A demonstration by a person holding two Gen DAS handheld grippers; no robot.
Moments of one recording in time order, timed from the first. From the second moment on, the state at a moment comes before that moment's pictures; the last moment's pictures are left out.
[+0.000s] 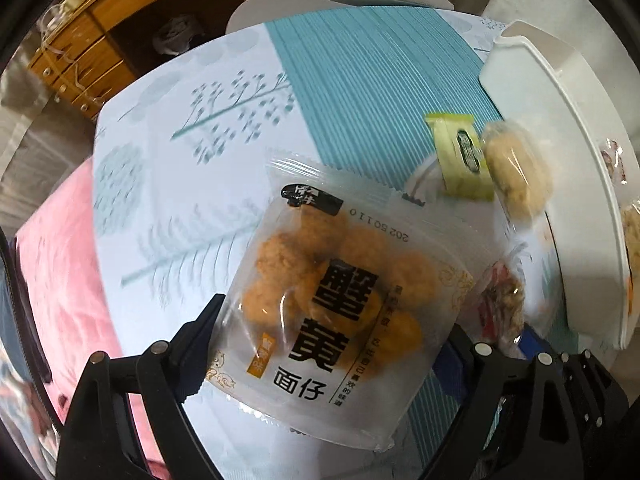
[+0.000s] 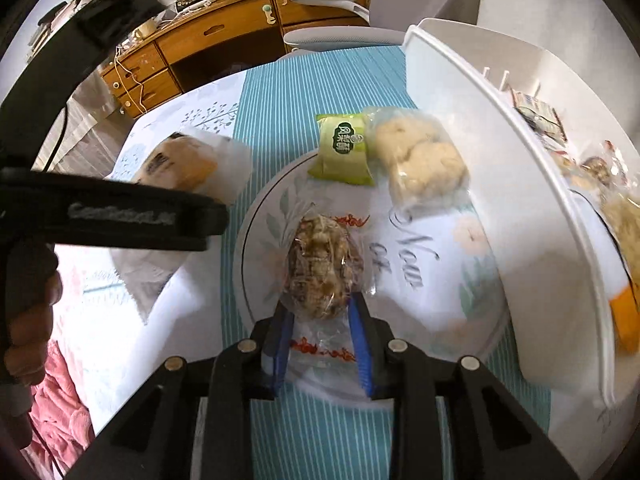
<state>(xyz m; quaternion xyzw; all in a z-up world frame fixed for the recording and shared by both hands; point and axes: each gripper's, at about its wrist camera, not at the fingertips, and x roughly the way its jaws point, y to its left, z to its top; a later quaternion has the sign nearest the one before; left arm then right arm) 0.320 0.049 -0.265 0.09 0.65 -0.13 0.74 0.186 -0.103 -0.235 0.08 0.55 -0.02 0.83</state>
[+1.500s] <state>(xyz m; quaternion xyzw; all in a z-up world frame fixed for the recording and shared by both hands) 0.121 -0.046 -0.142 -0.13 0.57 -0.11 0.80 0.078 -0.228 -0.087 -0.02 0.45 0.13 0.88</state>
